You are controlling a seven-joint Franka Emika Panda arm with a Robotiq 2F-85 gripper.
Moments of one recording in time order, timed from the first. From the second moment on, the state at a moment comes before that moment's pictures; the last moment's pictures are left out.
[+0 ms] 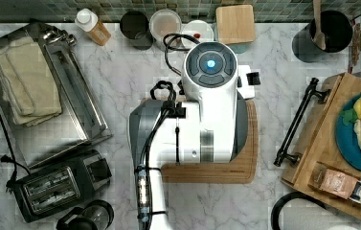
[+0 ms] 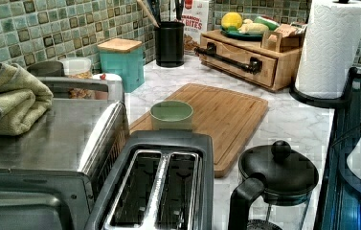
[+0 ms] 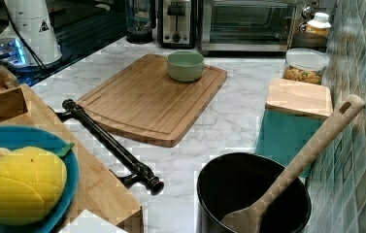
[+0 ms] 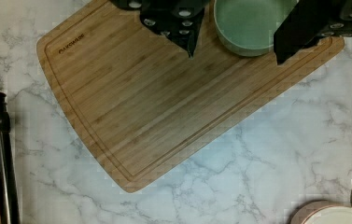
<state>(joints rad) -0.03 0.06 0.03 -1.86 -0.05 0.27 -0.14</state>
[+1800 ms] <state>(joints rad) -0.13 0.16 -0.06 -1.90 -0.12 0.50 -0.63</state>
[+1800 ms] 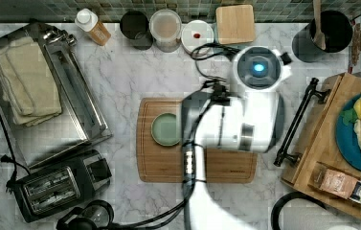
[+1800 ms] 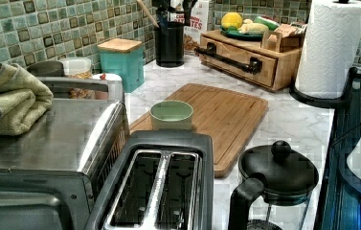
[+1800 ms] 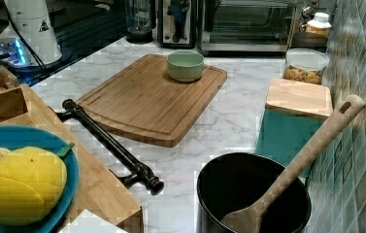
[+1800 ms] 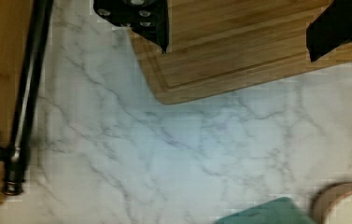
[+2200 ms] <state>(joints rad) -0.24 0.22 -0.10 -1.91 -0.12 0.59 -0.64</state>
